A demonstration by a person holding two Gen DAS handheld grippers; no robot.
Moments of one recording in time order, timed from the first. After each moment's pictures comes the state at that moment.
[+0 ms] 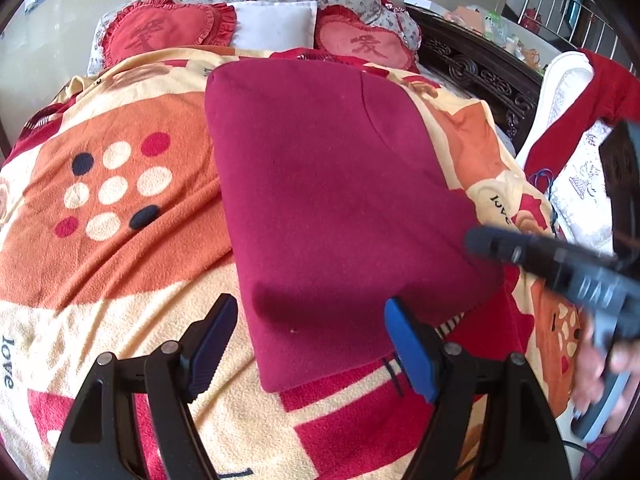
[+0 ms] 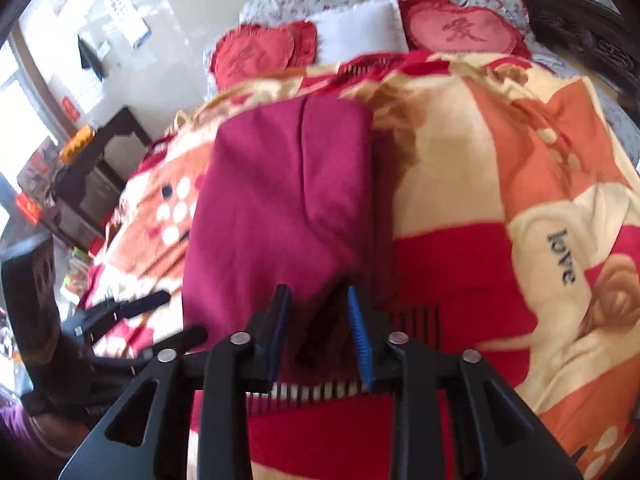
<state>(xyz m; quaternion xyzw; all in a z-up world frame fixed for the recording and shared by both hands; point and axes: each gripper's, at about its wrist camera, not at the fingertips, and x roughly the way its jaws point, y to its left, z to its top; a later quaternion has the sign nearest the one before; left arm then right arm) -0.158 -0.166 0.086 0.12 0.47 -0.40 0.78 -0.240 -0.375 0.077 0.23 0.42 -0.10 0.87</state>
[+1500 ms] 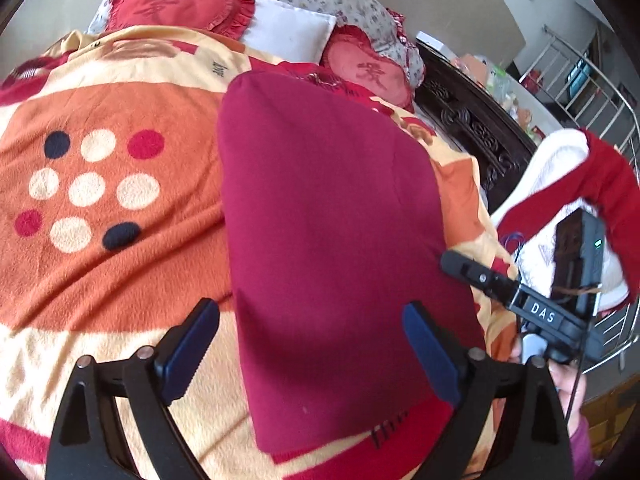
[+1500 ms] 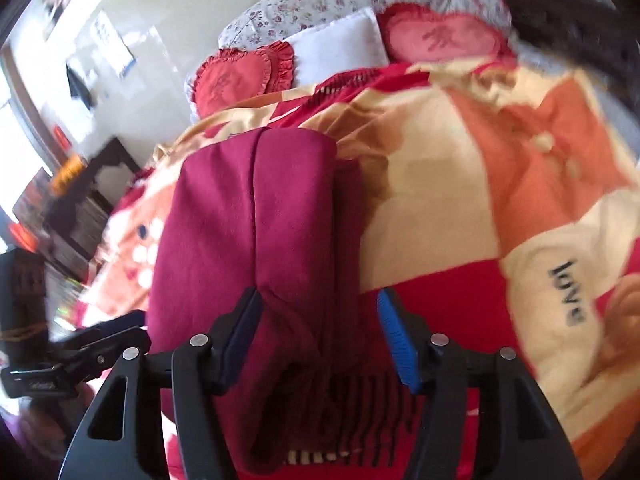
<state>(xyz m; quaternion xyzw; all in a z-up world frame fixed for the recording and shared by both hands) -0.095 -0.166 0.078 0.00 0.50 -0.43 0.75 -0.215 -0.424 0.057 0.27 0.37 -0.10 0.88</state>
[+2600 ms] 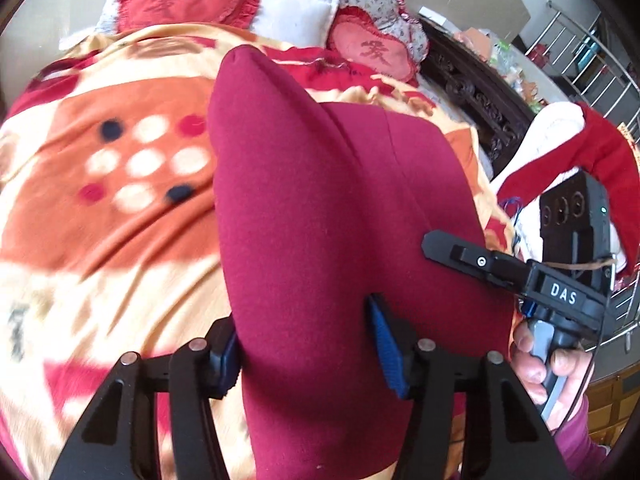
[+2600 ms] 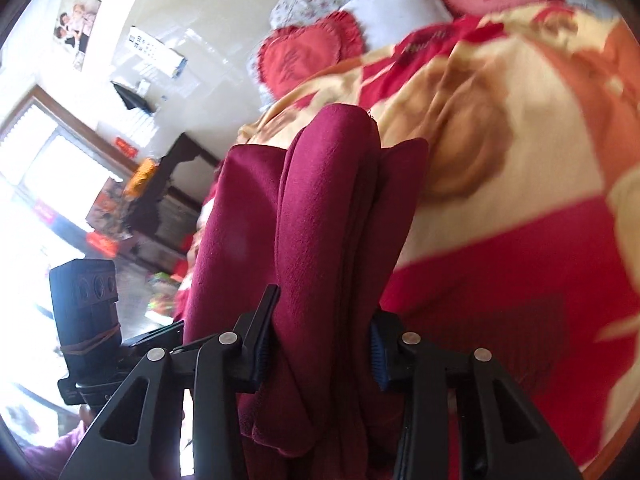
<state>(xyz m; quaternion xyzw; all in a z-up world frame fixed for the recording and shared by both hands) -0.136 -0.097 0.129 0.06 0.53 -0.41 0.74 -0.214 -0.355 0.080 0.37 0.37 0.04 0.85</state>
